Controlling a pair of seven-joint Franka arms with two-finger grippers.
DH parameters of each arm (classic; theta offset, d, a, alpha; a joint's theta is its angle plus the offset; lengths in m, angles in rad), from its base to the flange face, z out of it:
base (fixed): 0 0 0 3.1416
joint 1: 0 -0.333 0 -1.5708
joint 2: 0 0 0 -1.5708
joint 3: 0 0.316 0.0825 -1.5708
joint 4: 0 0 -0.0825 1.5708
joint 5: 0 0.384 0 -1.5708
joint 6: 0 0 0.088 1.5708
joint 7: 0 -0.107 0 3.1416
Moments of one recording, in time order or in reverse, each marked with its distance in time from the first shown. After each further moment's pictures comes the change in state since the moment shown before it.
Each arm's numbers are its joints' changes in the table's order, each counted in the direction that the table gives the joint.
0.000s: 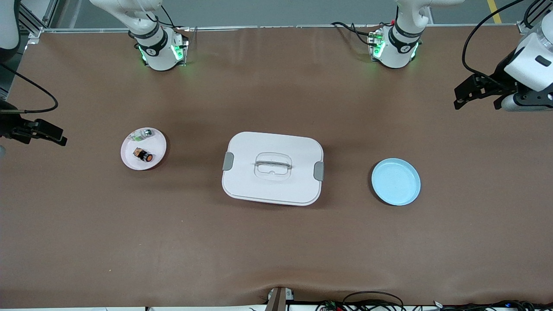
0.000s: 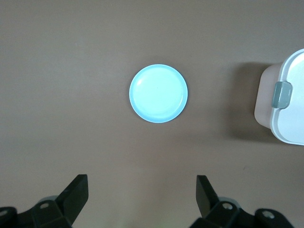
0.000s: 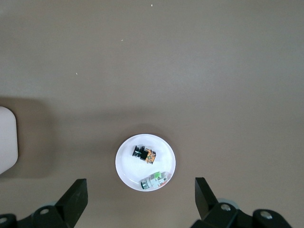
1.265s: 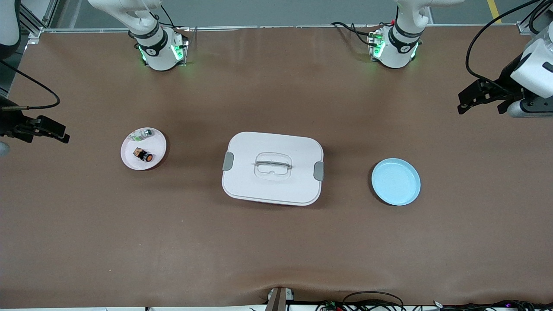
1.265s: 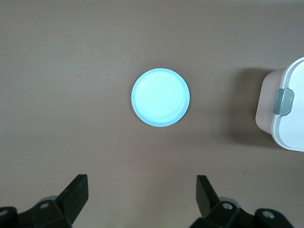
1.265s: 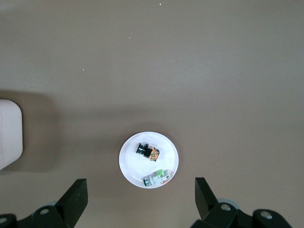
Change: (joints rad) left arm -0.014 -0.046 0.004 -0.055 0.000 0.015 0.000; right arm -0.125 0.000 -0.103 -0.019 0.008 0.021 0.003
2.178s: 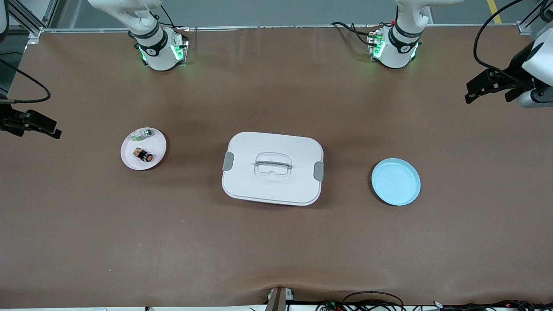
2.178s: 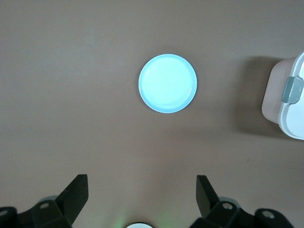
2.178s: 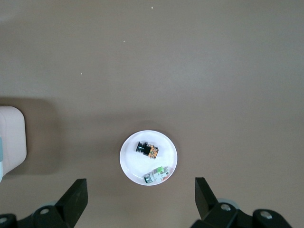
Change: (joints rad) left arm -0.032 0.038 -0.002 0.010 0.000 0.057 -0.001; right arm 0.000 0.016 -0.014 -0.035 0.000 0.034 -0.030
